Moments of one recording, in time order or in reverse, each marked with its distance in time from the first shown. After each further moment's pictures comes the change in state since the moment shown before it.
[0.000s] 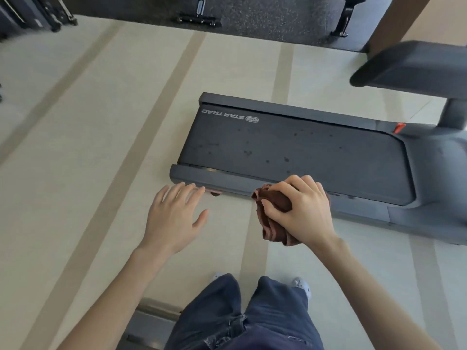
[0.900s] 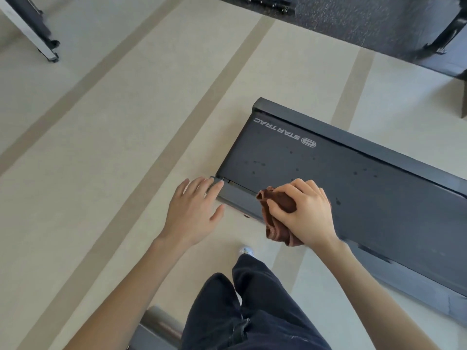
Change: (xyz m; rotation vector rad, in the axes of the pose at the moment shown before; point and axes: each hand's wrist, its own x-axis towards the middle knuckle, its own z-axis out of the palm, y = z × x) left_hand 0.187 -0.194 0.002 -0.062 0.044 -0.164; right_hand 0.267 -0.062 0.168 0.132 -0.221 -0.090
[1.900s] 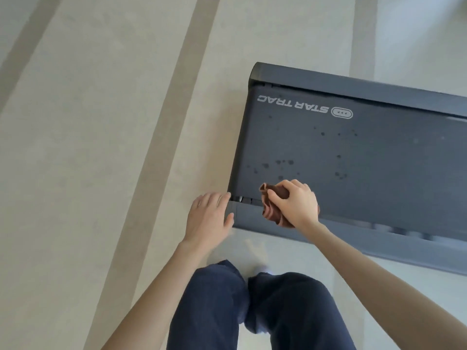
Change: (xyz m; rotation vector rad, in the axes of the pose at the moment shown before) left_hand 0.256 -0.233 0.312 -0.096 -0.300 0.186; right_hand 0.204 0.104 0.408 0.087 -0.204 0.660
